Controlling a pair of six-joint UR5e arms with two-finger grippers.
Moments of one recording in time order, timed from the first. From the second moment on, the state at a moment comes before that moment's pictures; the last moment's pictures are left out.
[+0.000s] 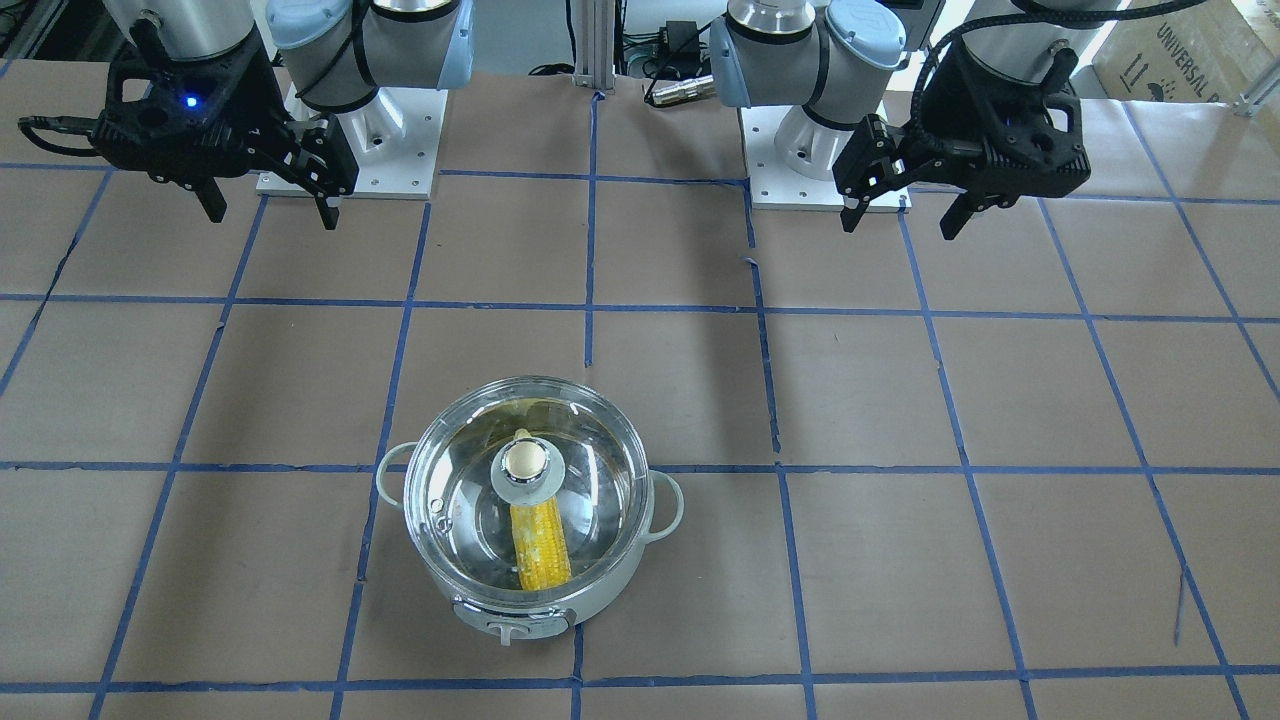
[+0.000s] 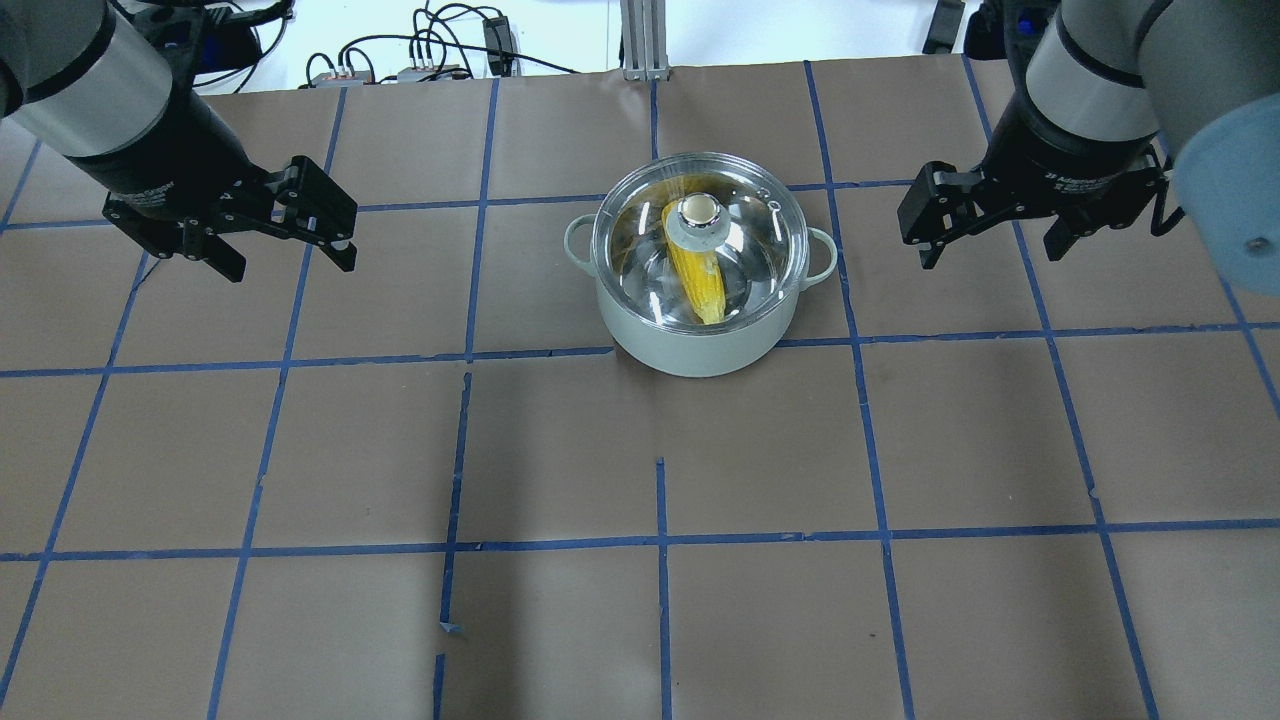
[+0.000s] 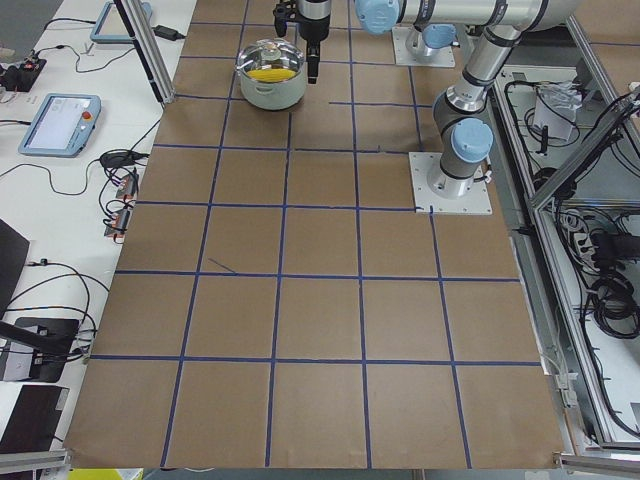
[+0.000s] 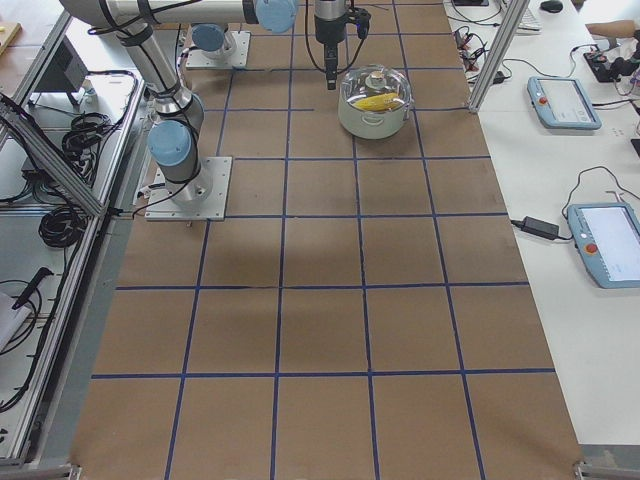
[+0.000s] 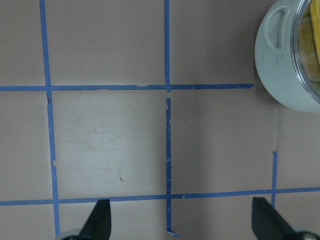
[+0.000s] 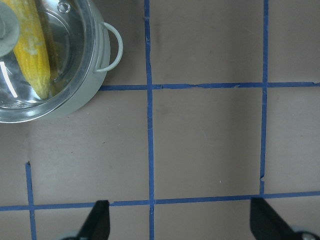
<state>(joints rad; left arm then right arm) -1.47 -1.47 -1.62 -1.60 1.49 0.10 1.56 -1.68 1.67 -1.63 -1.63 0.00</state>
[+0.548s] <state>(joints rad) -1.47 -1.47 -1.62 -1.60 1.49 0.10 1.57 -1.69 1.68 -1.67 -1.60 0.00</state>
